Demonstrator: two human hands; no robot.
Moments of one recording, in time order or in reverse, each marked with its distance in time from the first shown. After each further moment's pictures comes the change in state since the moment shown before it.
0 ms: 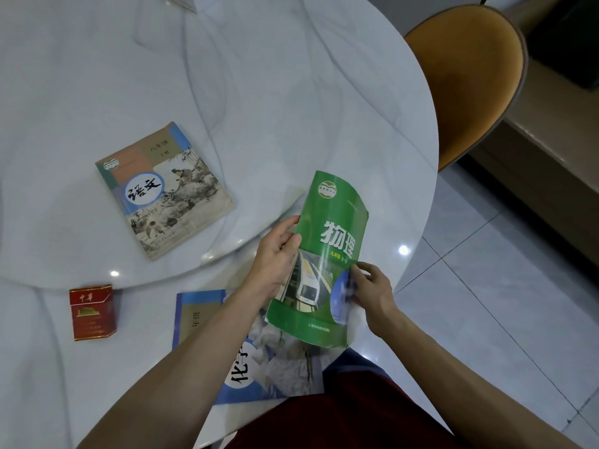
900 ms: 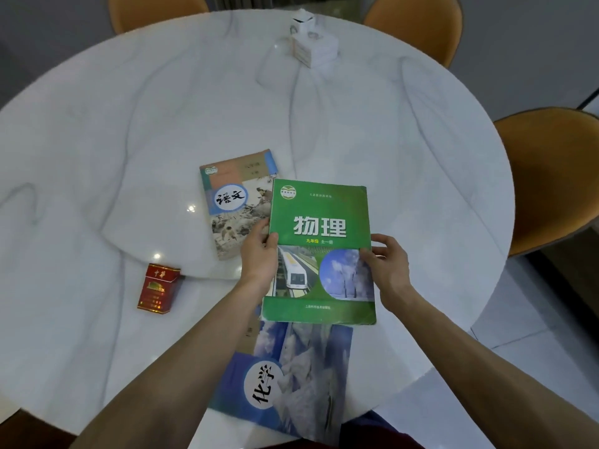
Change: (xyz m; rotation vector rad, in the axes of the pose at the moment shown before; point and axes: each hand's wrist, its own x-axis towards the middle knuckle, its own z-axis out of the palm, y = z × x) left_hand 0.003 0.031 -0.098 0.059 0.597 -0.013; right_hand 0.016 -0.105 0.083 -0.229 -0.182 -0.392
